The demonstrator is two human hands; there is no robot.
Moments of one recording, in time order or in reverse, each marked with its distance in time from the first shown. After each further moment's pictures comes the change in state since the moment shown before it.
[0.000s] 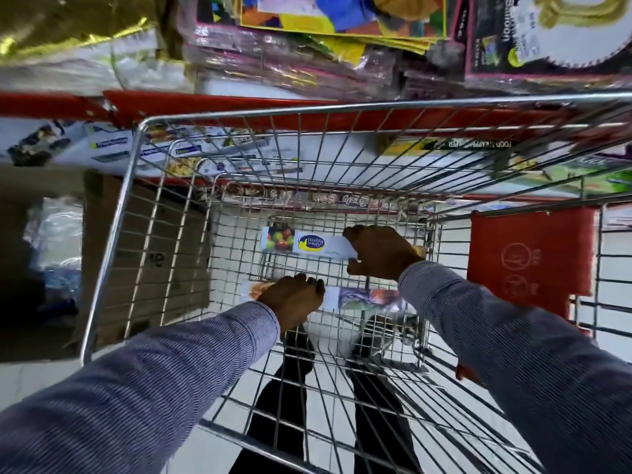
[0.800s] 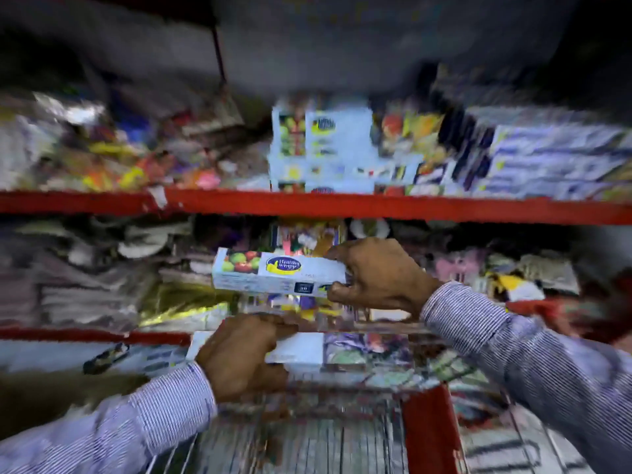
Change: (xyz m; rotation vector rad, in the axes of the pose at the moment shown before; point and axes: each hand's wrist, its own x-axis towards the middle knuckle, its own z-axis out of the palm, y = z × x) left_hand -0.229 0.023 -0.328 -0.092 0.779 -0.148; right_hand -0.202 -0.103 -0.416 -0.401 0.759 -0.187
